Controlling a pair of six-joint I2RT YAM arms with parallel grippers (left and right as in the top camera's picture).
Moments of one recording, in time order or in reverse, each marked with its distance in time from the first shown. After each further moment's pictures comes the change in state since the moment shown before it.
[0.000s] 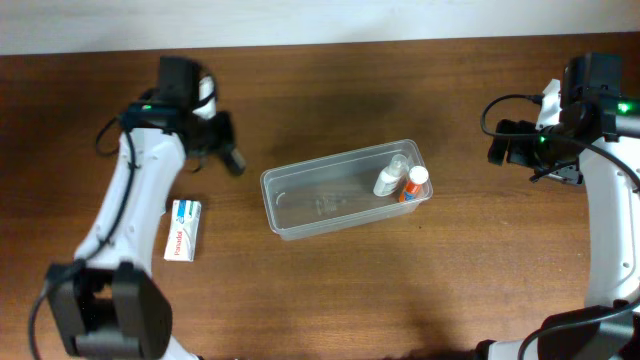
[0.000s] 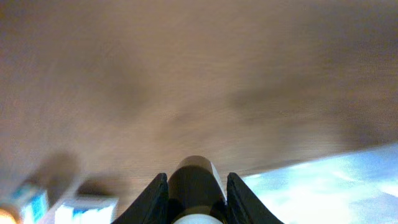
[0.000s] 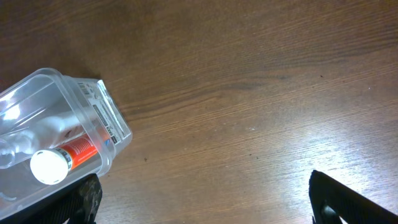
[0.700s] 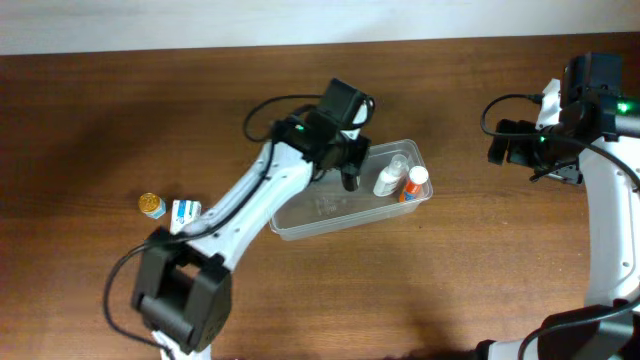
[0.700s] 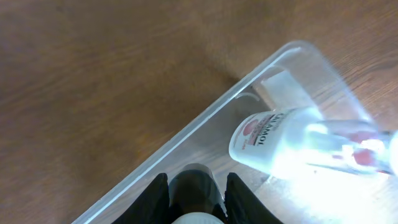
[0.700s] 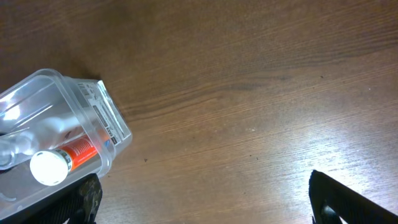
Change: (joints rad) left arm -0.497 0.175 0.078 0.176 0.007 0.014; right arm 0.000 0.002 -0.001 0.003 0.000 0.000
